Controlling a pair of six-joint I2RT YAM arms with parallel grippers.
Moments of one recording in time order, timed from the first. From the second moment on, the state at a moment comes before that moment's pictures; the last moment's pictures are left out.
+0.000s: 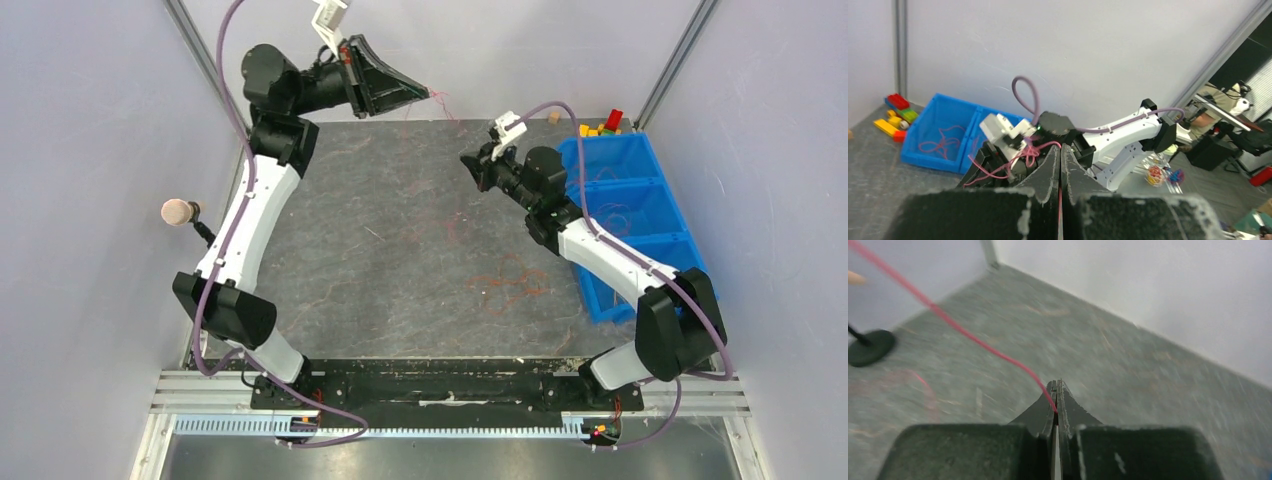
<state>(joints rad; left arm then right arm) -0.31 1.63 1.84 0.29 1.13 -0.85 0.49 1.47 1.08 0.44 -0.26 0.04</state>
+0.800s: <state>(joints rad) -0.07 1.63 2.04 0.16 0.99 -0.68 0.22 1.45 0.93 0.21 -0.24 -0.10</state>
